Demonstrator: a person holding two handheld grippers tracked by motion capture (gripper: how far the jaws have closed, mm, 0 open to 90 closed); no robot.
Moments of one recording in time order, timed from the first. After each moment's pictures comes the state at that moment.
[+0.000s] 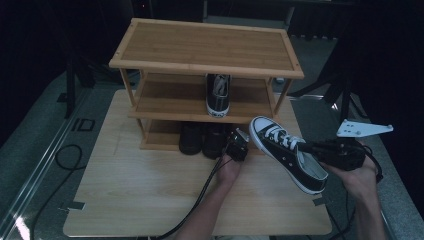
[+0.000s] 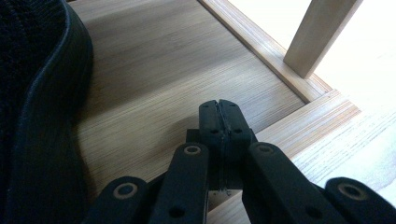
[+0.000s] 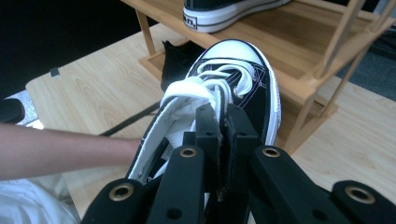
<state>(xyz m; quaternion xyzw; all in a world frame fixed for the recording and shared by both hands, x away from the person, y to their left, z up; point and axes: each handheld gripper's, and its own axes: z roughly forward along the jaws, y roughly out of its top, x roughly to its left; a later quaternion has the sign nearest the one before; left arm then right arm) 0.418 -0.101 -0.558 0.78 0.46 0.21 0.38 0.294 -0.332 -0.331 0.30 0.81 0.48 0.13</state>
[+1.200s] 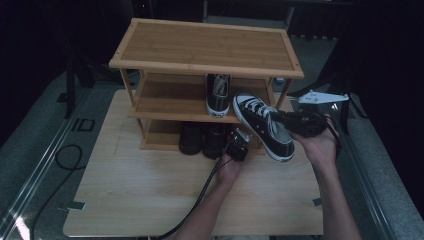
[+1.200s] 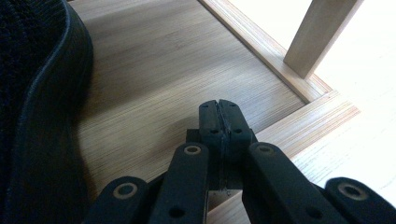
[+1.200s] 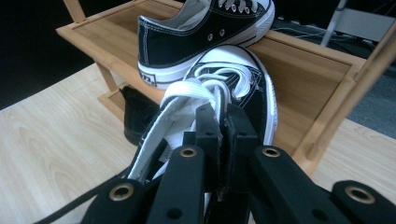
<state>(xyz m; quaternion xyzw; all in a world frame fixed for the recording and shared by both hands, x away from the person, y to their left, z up) 0.418 -0.101 -0.558 0.77 0.46 0.21 0.38 0.360 -0.259 -0.321 0.36 0.79 0.47 0.19</state>
